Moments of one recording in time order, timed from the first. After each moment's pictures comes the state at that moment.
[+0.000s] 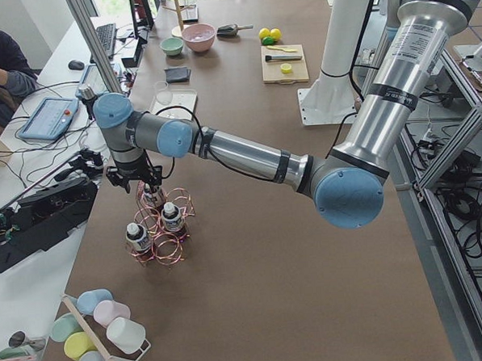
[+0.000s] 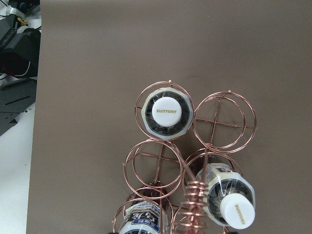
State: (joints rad) left arm -1.49 -2.00 -1.47 -1.53 -2.36 1.23; right arm 1.59 -1.71 1.78 -1.61 2.33 0.03
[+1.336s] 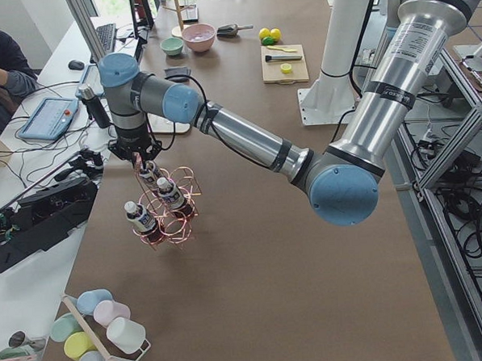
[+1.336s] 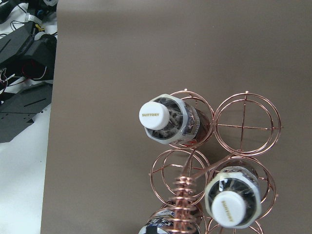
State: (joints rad) left arm -1.50 -2.04 -1.63 -1.39 -2.33 1.18; right arm 1.59 -1.71 1.78 -1.61 2.33 0.03
